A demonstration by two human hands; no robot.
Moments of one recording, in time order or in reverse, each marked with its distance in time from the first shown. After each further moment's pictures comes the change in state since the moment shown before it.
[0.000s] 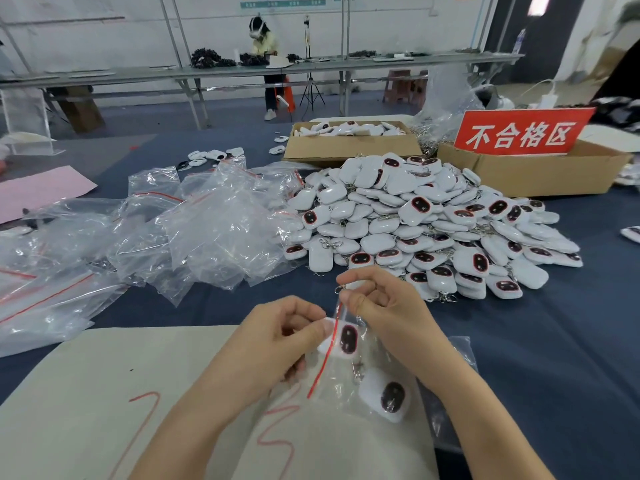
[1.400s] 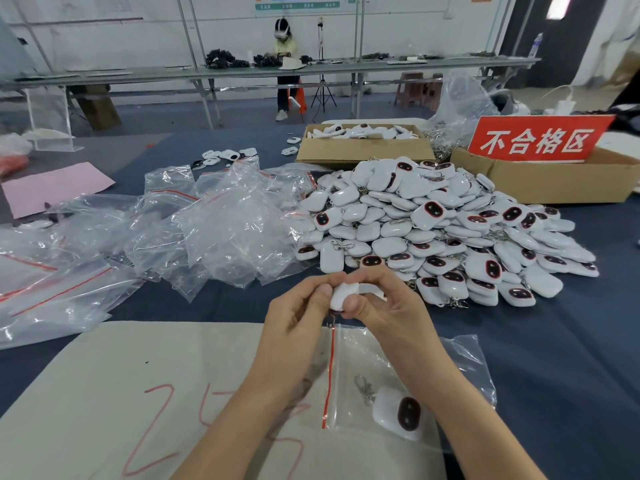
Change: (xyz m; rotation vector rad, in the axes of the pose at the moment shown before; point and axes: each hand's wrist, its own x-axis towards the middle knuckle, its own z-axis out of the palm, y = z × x) left_hand 0.014 -0.003 0.033 -0.309 0.241 0.335; right_hand -0.008 -0.008 0.019 0.405 -0.062 -0.077
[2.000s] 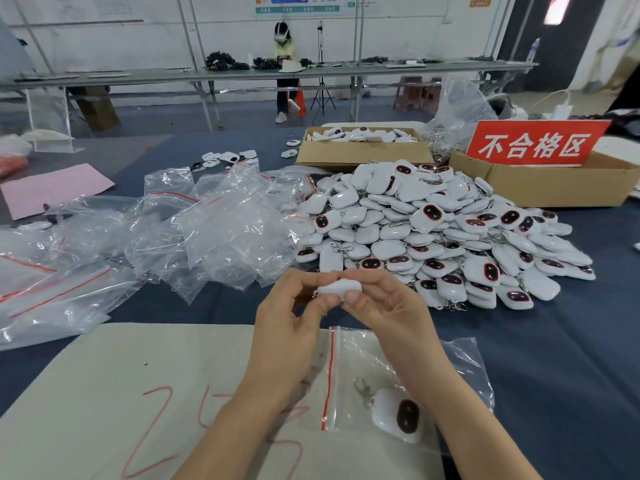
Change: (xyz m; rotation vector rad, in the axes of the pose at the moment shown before) left_hand 0.004 -0.007 -0.004 0.199 0.151 0.113; right_hand 0.001 -0.003 0.003 0.026 0.067 0.023
